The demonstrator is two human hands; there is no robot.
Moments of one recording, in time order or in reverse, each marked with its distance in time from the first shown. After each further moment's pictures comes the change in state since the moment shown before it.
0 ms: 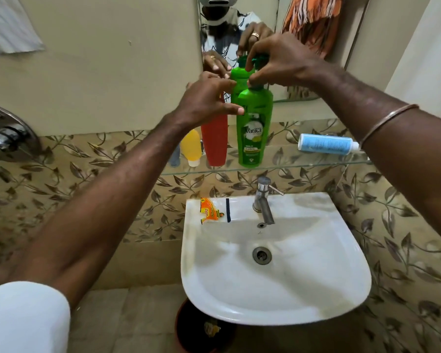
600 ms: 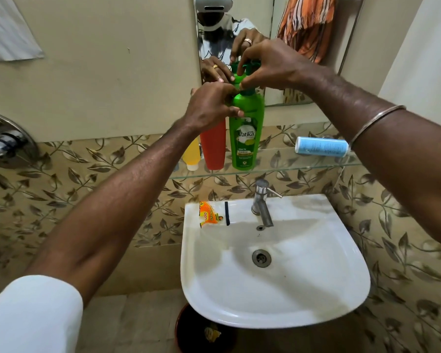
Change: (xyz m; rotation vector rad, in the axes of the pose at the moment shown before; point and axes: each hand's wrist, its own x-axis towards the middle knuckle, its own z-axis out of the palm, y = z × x) left_hand 0.004 0.017 0.009 -0.029 0.073 -0.044; right_hand 0.009 -0.006 0.002 0.004 -0.040 0.040
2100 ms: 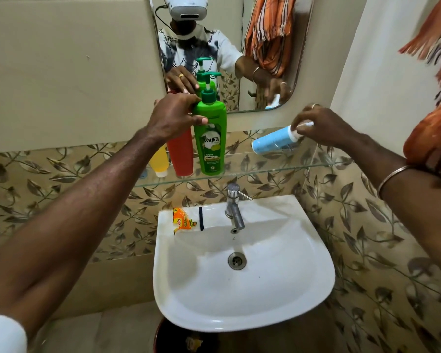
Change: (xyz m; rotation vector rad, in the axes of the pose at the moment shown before) left_hand -0.005 0.009 0.003 0.056 -0.019 -0.018; right_hand -0.161 0.155 0.002 -0.100 0.024 0.317
